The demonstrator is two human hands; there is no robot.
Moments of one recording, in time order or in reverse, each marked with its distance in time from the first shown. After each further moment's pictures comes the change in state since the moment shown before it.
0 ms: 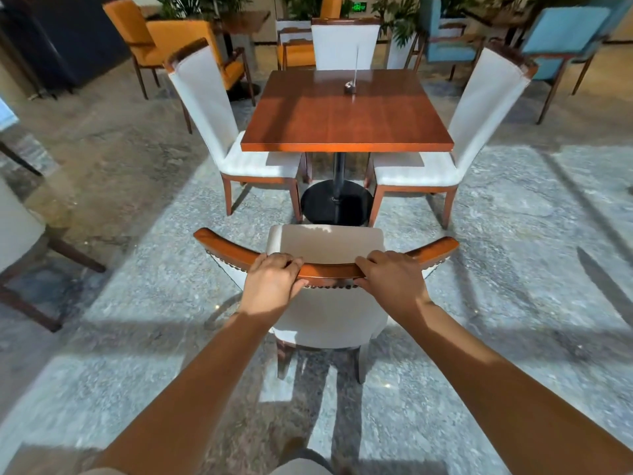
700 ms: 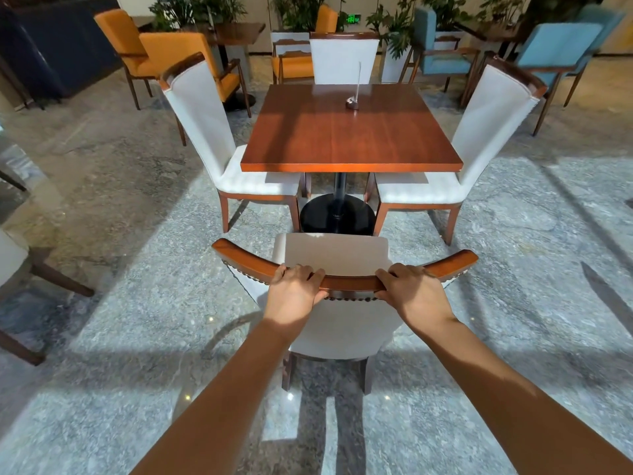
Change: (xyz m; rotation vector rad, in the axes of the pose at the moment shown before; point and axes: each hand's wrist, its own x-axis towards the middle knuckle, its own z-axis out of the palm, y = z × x) left_hand 0.078 -0.042 0.035 -0.031 -0.007 0.012; right_hand 0.078 0.017 0.019 0.021 0.032 0.070
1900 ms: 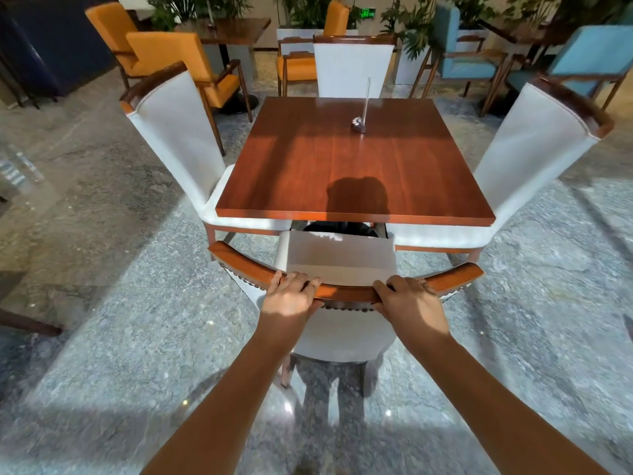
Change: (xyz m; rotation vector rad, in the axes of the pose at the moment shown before) left_hand 0.258 -0.075 0.105 0.041 0.044 -0.017; right_hand 0.252 0.117 0.089 0.016 -0.053 0.028
